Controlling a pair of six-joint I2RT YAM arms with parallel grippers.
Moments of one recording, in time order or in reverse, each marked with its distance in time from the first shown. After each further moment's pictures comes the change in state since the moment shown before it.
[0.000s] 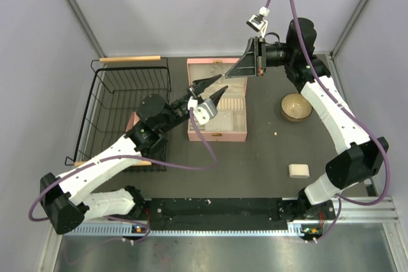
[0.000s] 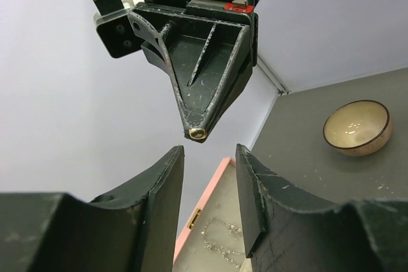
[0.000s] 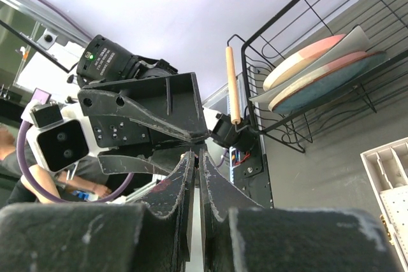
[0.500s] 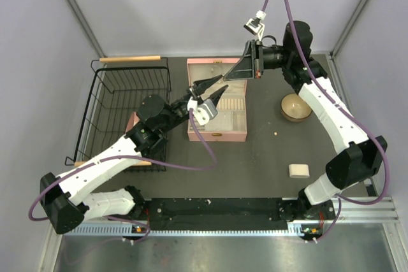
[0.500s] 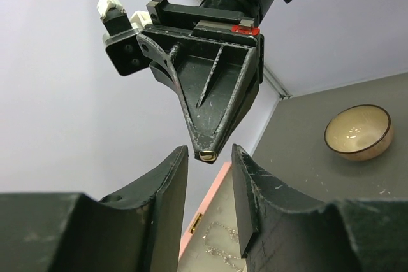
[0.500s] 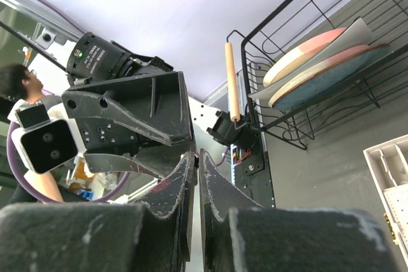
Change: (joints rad) left arm -0.006 0.000 0.000 0.017 0.000 0.002; right arm 0.013 -0.002 -0.034 0.015 0.008 -0.001
